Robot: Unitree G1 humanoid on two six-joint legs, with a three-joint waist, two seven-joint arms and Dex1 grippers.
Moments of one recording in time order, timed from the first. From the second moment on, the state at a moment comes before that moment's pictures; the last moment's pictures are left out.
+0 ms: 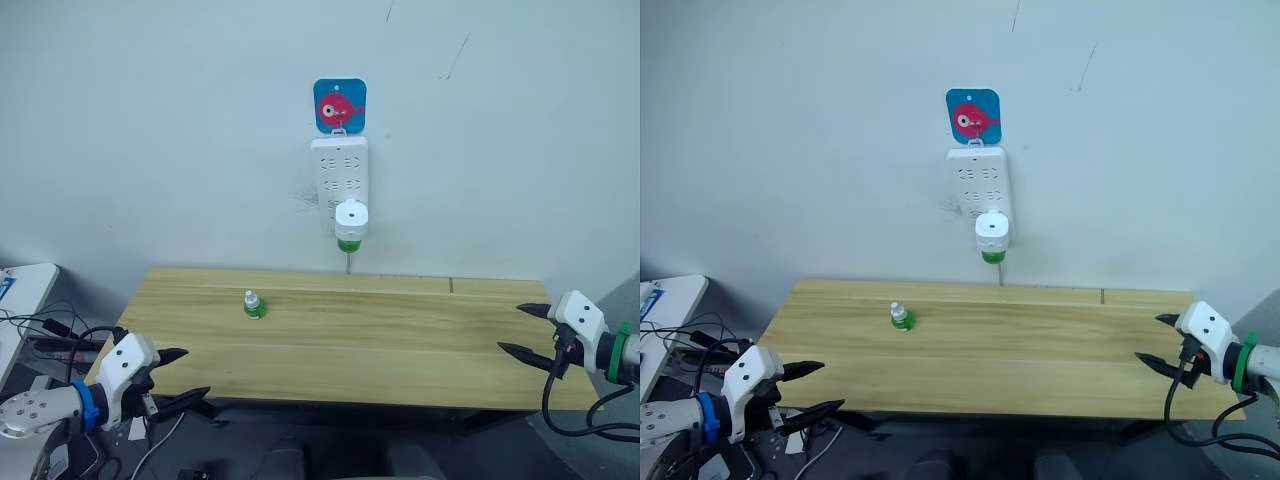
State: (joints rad) left arm 0.35 0.85 0.30 0.02 -0.35 0.11 -1.11; right arm 0.11 -0.90 -0.20 0.08 0.26 0.07 1.04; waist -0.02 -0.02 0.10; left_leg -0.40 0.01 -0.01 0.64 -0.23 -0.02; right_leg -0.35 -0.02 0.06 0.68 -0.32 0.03
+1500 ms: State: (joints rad) left arm -0.87 0.53 0.07 0.80 -0.30 0.16 -1.11; right arm -0.06 -0.77 -0.26 -0.94 0.74 0.84 0.40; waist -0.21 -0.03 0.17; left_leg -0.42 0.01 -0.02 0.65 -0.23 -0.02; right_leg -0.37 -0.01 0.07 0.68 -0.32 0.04
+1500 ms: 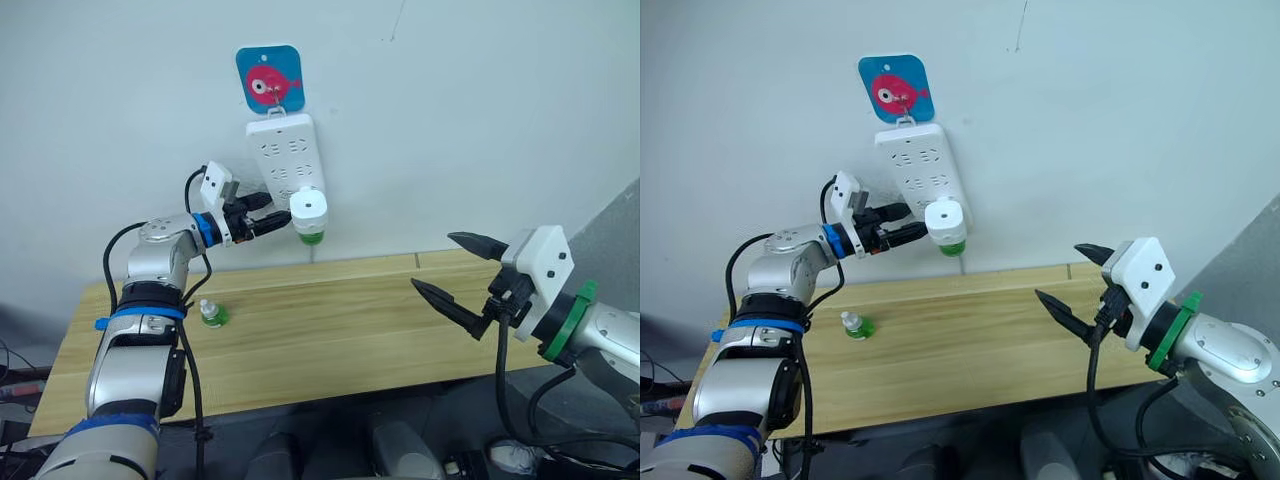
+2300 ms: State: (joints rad) left arm -0.95 0.52 0.07 0.82 -0.27 0.15 -1.25; right arm -0.29 -0.70 -0.12 -0.91 0.87 0.89 0.25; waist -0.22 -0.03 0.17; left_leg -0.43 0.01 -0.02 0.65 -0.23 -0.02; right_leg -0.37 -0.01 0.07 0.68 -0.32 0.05
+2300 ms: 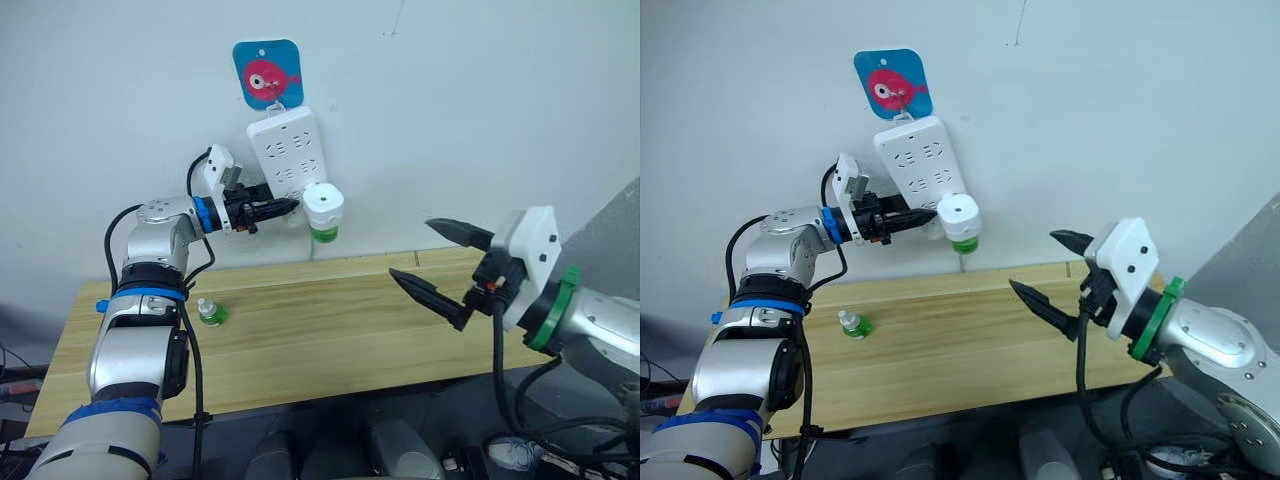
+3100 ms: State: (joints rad) left arm -0.88 0.53 0.10 0.67 -0.28 0.23 -1.23; right arm -0.74 -0.08 0.26 -0.39 0.45 1.04 -0.08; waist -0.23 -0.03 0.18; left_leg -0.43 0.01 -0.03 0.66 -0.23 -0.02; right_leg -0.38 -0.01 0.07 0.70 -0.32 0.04
